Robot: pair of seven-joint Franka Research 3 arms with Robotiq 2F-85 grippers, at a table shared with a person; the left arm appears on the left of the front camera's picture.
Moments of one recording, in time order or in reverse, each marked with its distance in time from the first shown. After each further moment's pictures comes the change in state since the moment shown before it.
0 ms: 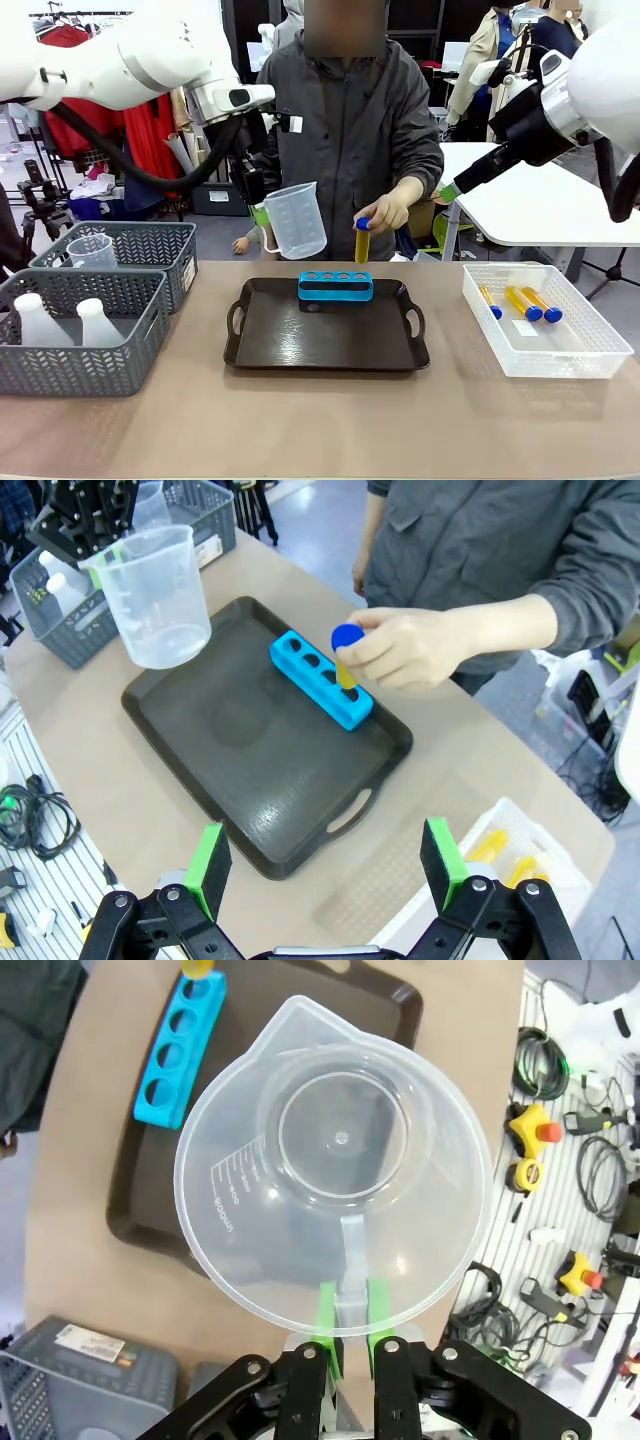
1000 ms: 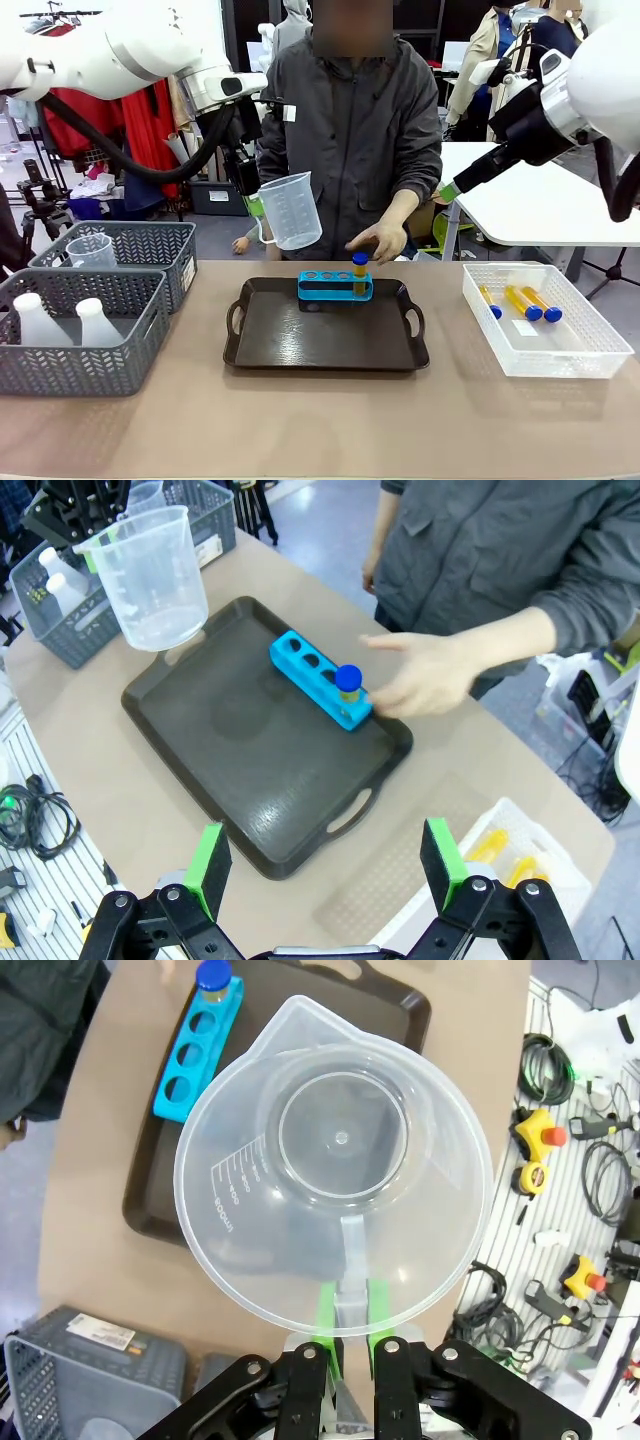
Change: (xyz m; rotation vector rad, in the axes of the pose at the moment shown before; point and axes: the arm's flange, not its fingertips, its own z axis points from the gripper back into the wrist) left arm -0.004 -0.001 0.015 0.022 -0.015 0.004; right arm 0.000 0.000 0.000 0.000 0.000 0.000
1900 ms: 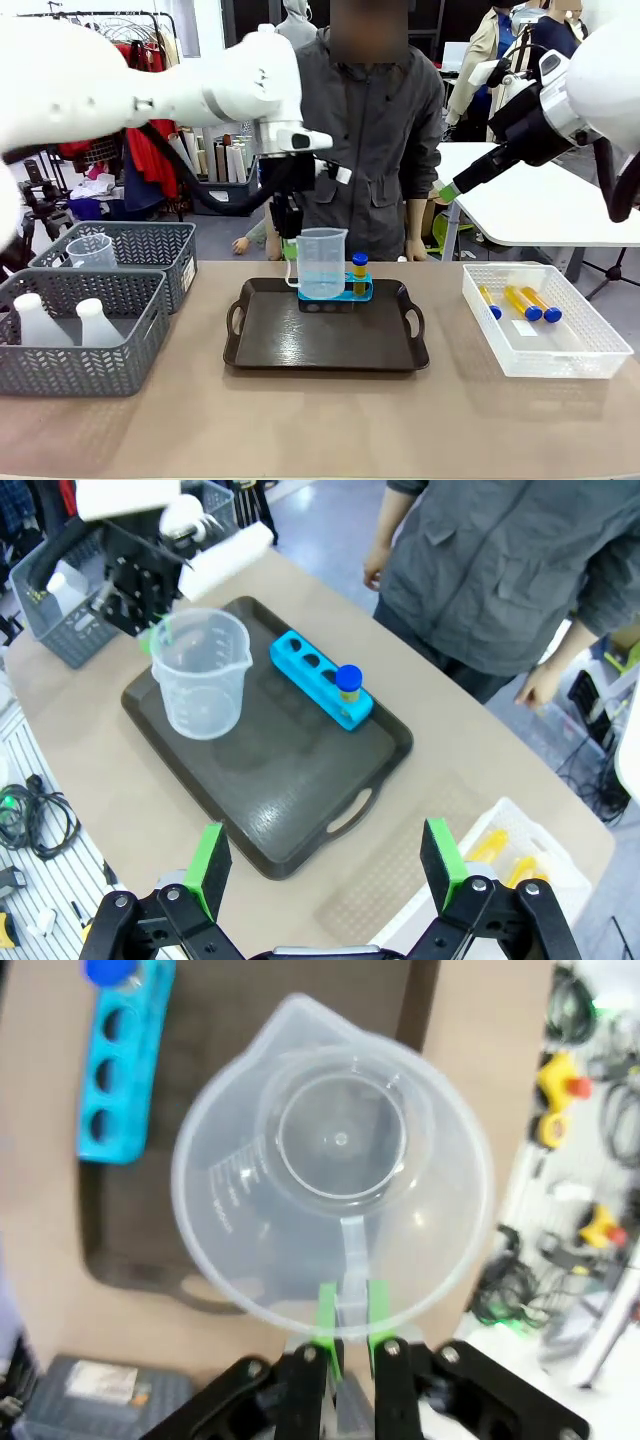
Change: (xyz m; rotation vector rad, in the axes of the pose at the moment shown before) left arm 0.080 0.001 -0.111 -0.025 0.291 -0.078; right arm 0.000 0.000 0.000 0.000 0.000 0.001
